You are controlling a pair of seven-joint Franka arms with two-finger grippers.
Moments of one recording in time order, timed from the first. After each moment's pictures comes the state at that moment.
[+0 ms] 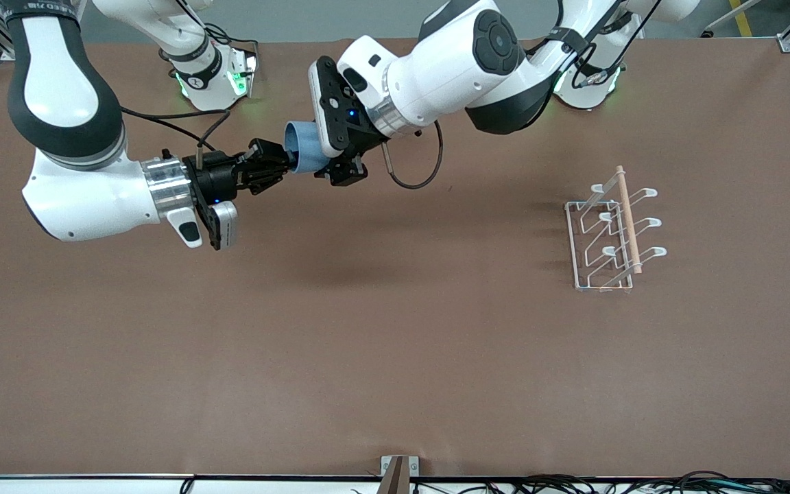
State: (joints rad) left arm -0.53 0.43 -0.37 -1.36 -0.52 2.23 0.70; right arm 0.15 0.24 0.09 -1.72 1.14 1.50 -0.30
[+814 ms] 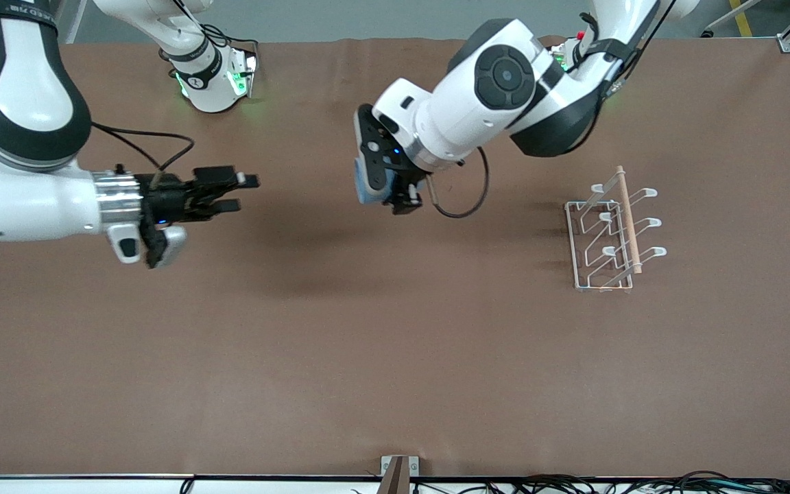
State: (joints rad) left arm -0.43 0.43 -0.34 -1.35 -0.24 1.87 0.70; right arm 0.05 0.21 0.04 -1.71 0.77 1.57 -0.28
